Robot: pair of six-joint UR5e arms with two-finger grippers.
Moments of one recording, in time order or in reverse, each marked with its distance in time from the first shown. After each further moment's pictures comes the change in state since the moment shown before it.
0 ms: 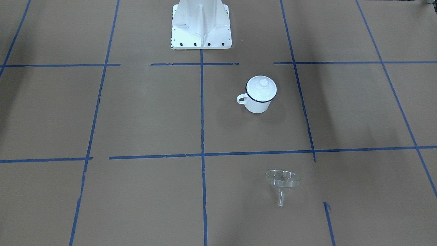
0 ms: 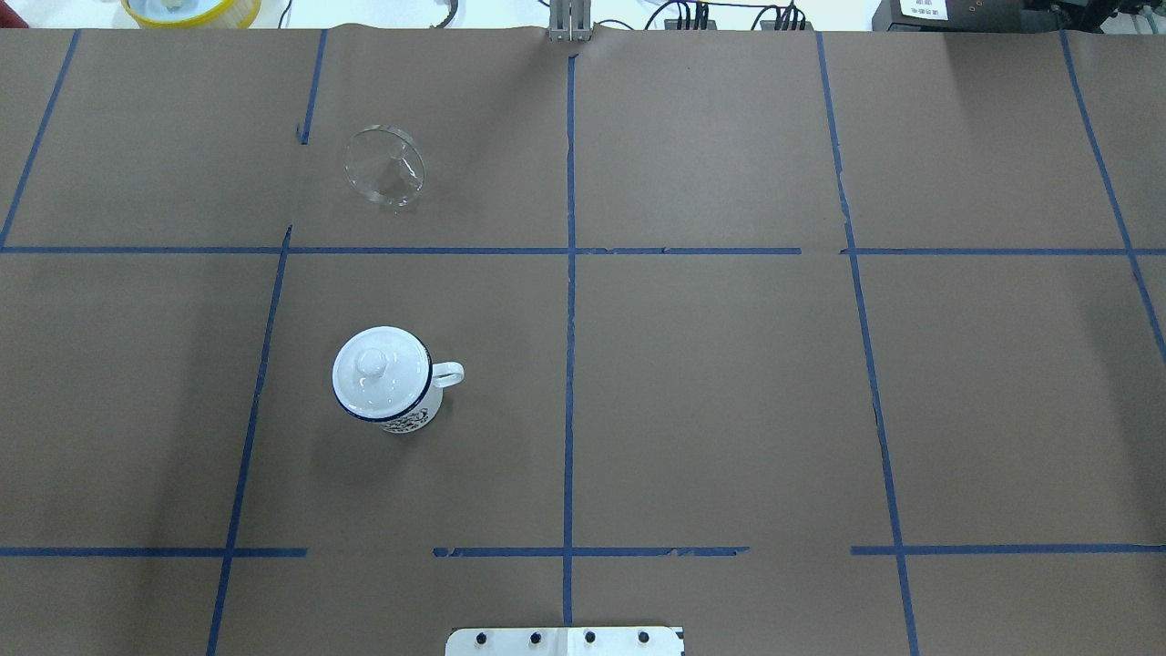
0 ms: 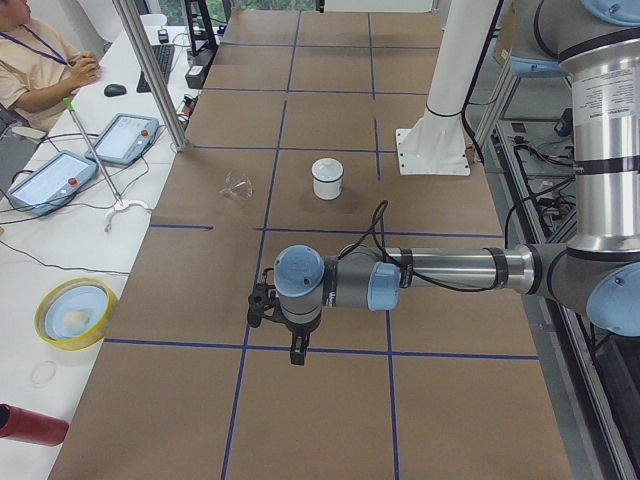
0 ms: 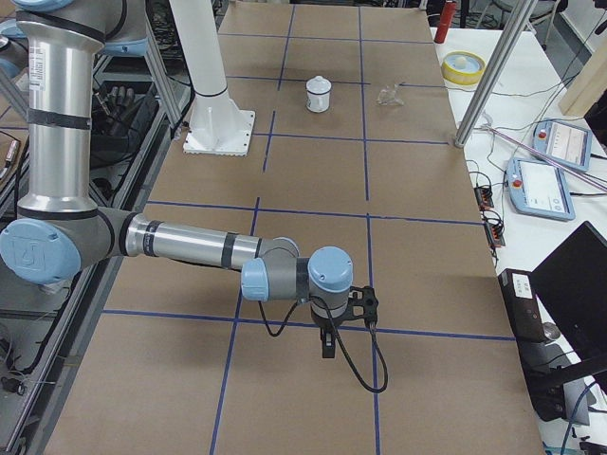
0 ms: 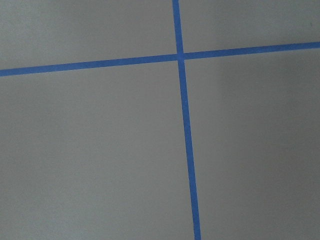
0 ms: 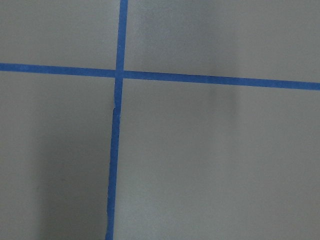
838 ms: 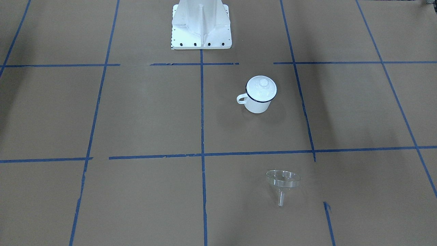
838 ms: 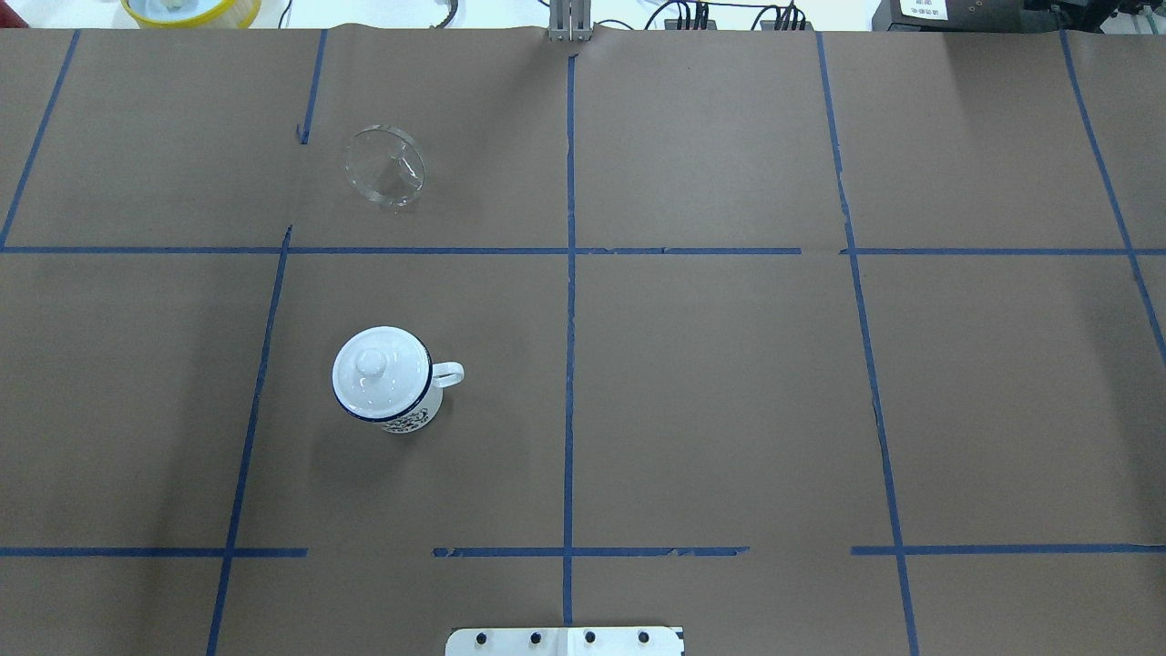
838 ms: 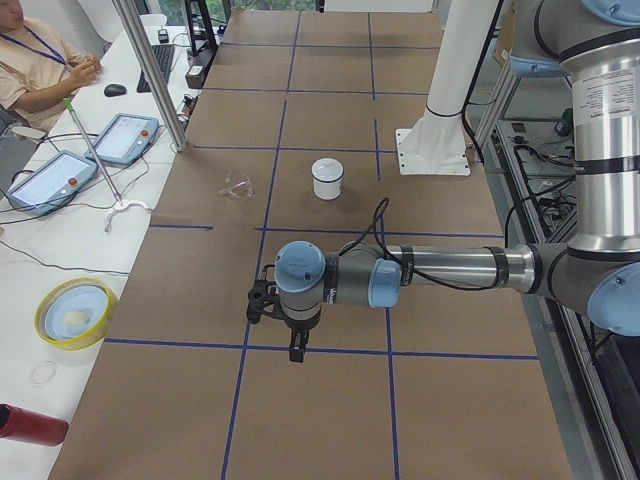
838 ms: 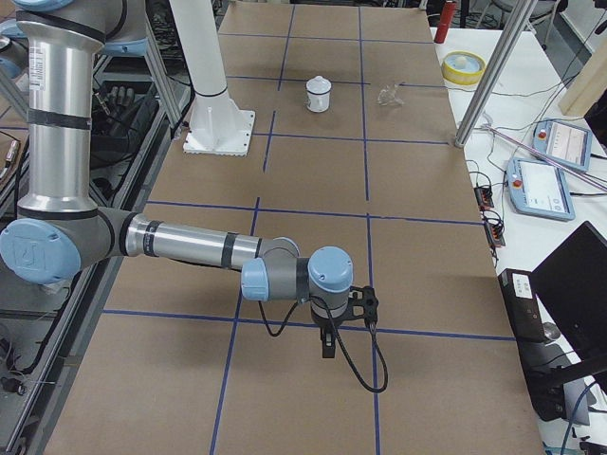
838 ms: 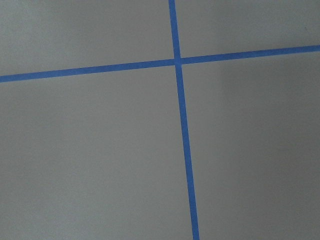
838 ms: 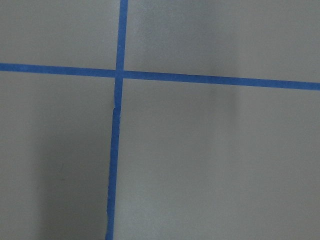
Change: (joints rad) left arm -0.002 0.001 -0.010 0.000 0.001 -0.002; right arm 0.000 0.000 0.000 0.000 0.000 0.000
